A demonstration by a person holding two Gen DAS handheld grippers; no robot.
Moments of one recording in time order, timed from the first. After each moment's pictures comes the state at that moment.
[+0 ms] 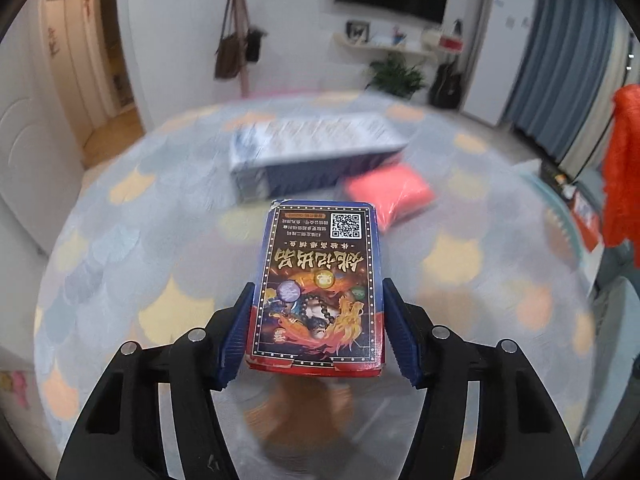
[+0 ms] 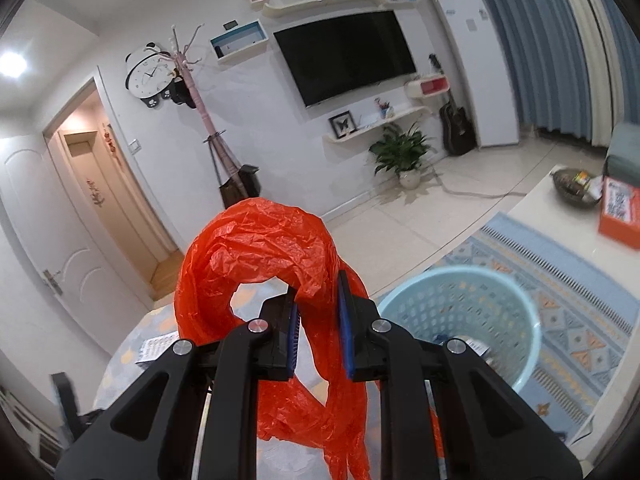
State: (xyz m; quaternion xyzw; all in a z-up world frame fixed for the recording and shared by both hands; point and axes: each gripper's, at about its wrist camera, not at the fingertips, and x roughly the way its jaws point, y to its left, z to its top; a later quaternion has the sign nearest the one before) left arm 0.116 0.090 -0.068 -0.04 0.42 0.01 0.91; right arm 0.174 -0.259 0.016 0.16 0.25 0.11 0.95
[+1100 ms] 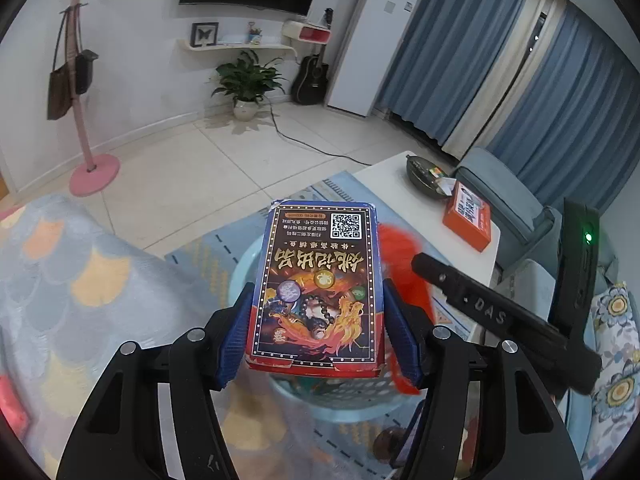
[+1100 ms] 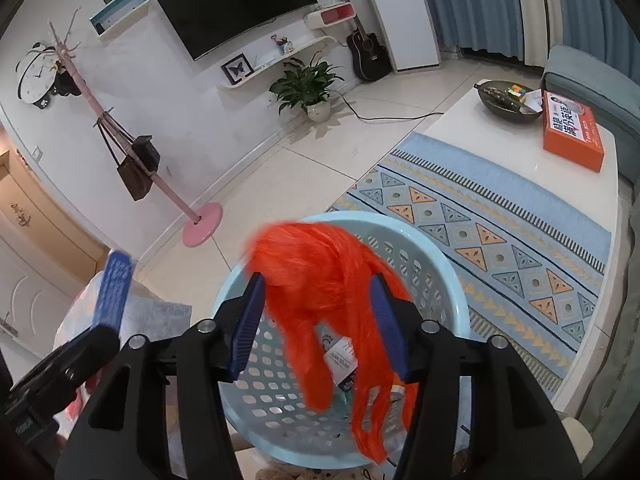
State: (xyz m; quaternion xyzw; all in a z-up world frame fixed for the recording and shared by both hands) left arm 0.288 -0.181 -0.065 -0.06 0.42 -0.22 0.88; right arm 0.278 -0.380 -0.112 0.21 0.39 -0.01 0.90
